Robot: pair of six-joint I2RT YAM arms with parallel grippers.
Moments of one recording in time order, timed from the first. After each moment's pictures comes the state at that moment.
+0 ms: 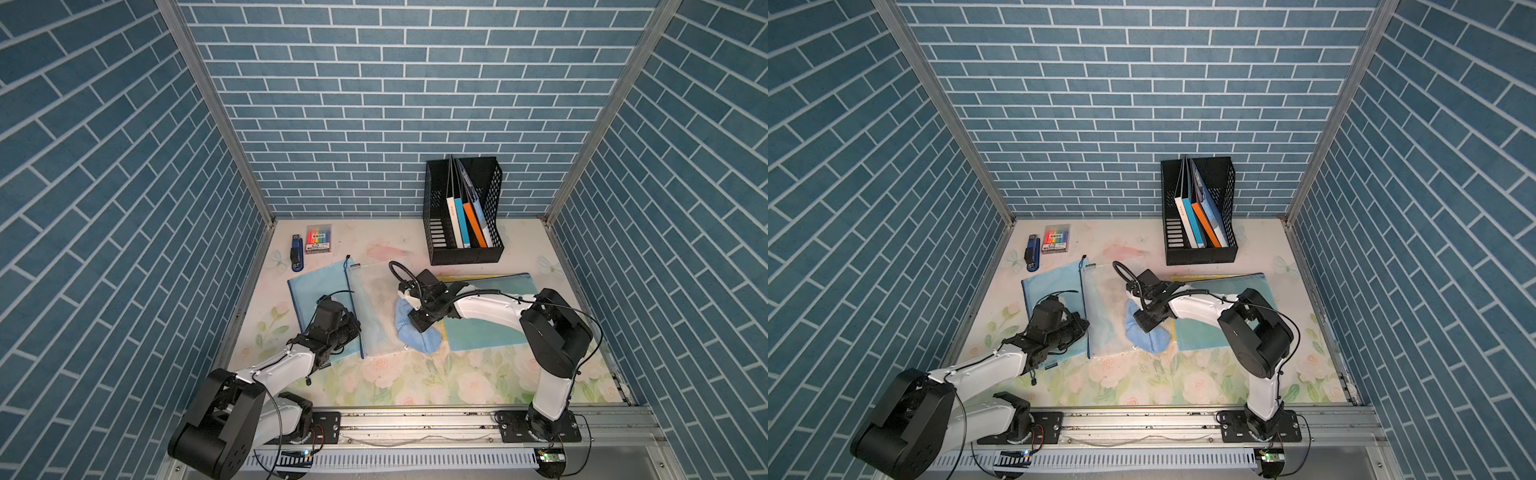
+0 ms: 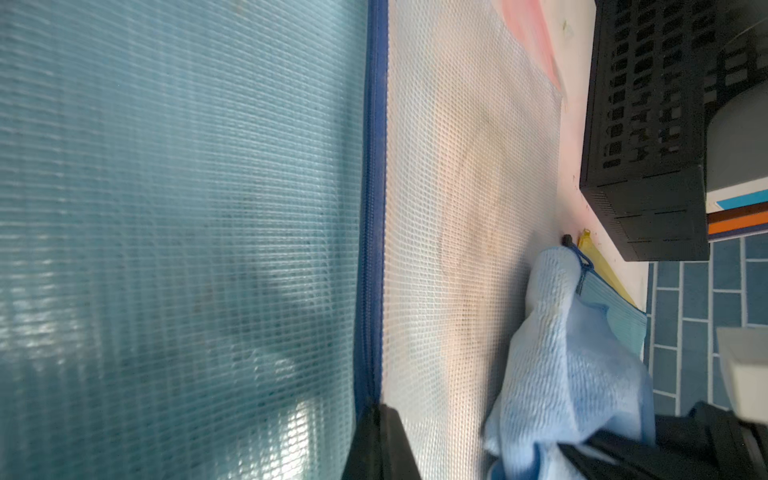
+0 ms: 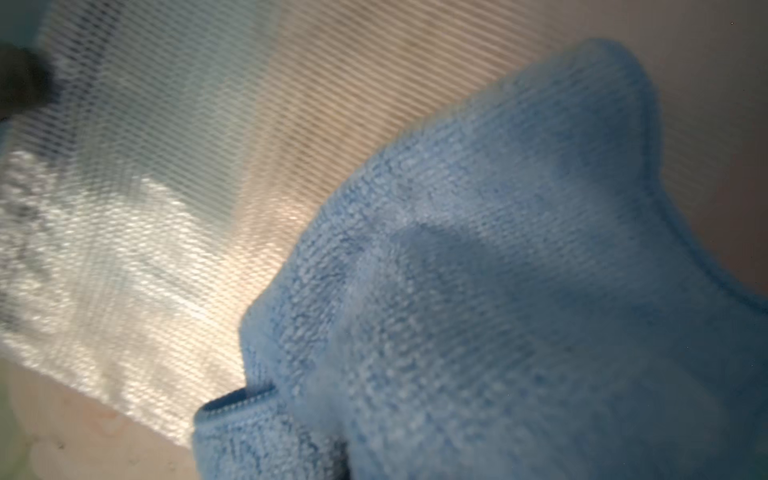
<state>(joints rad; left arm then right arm) -0.37 1.18 0.31 0.11 0.12 -0.96 0.91 1.86 1.19 -0.47 -0.16 0.07</state>
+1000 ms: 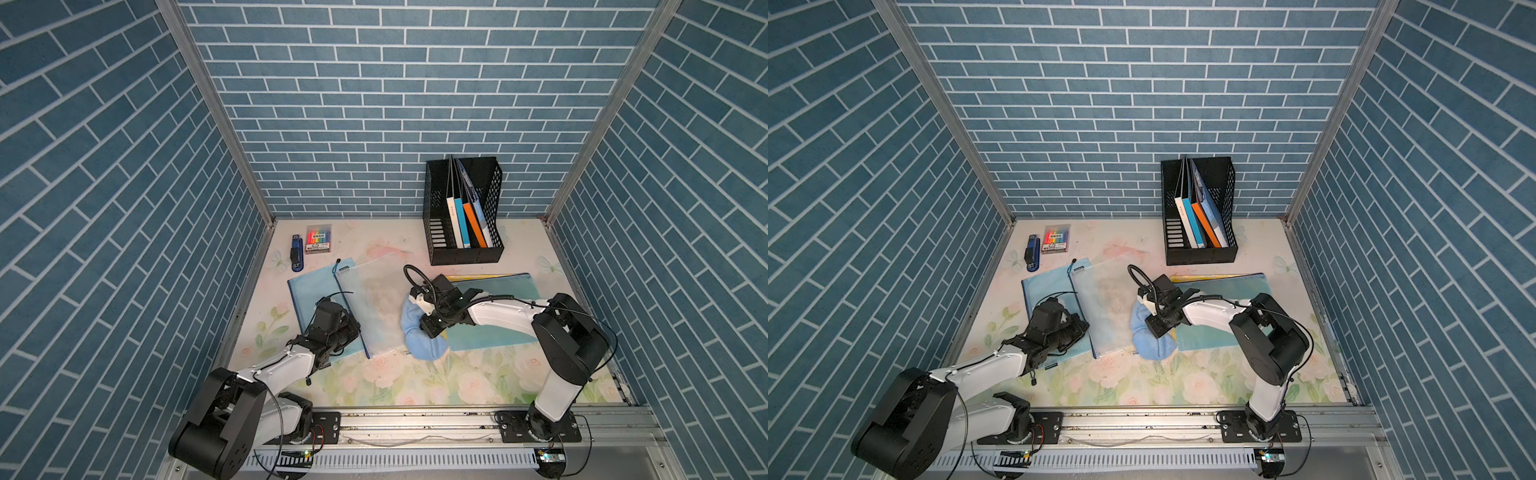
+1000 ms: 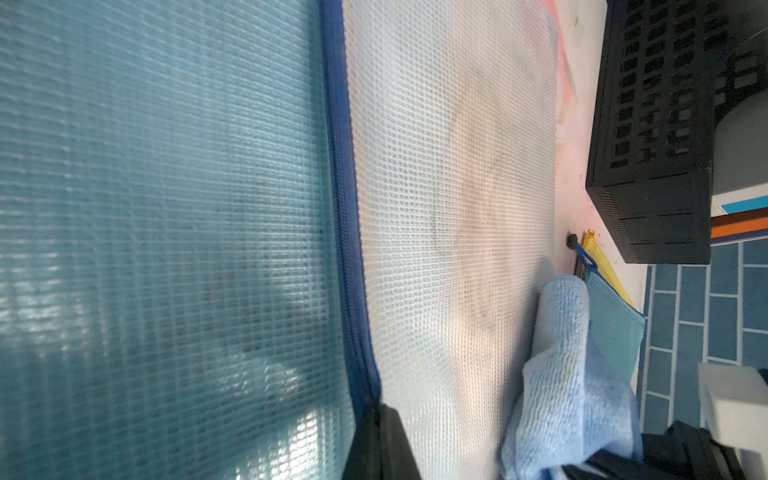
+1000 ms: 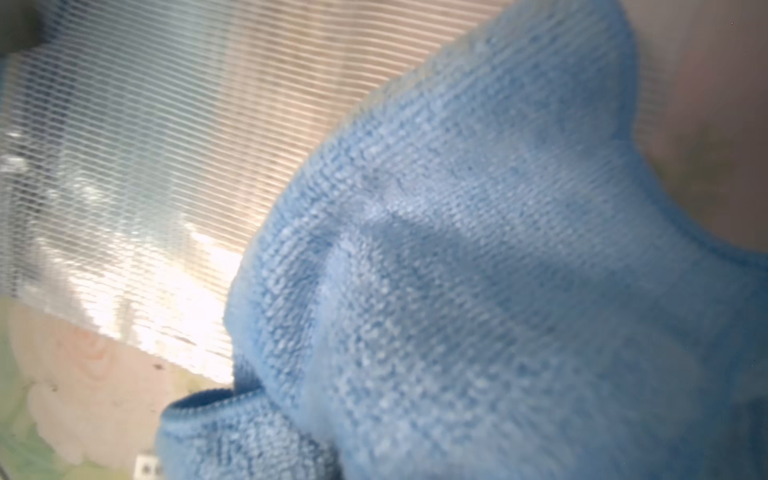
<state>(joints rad) -0.37 1.19 0.31 0.11 0.15 -0.96 0.79 1.75 1.00 -0.39 -0.20 0.06</state>
